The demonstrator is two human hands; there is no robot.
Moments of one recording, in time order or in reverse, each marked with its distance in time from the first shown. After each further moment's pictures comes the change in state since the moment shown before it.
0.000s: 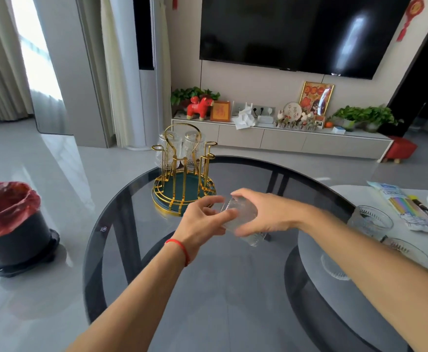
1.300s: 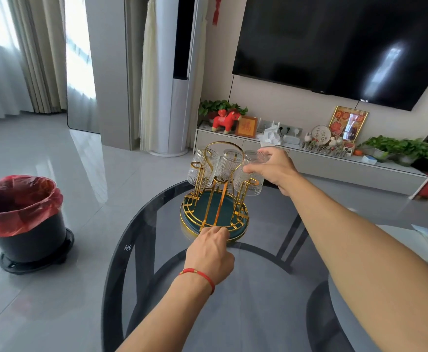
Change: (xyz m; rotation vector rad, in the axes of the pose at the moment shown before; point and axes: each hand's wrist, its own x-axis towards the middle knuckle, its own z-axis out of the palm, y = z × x) left_hand 0.040 -0.028 -0.052 1.040 0.149 0.228; right_hand 0.196 -0.040 -0.063 0.438 0.607 0.052
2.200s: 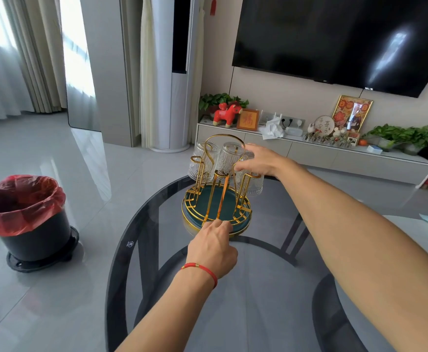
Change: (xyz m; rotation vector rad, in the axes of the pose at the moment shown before) left_hand 0.003 -0.003 0.005 -0.005 -0.002 -0.001; right_hand 0.011 -0.016 0.015 -0.370 -0.354 -0.071
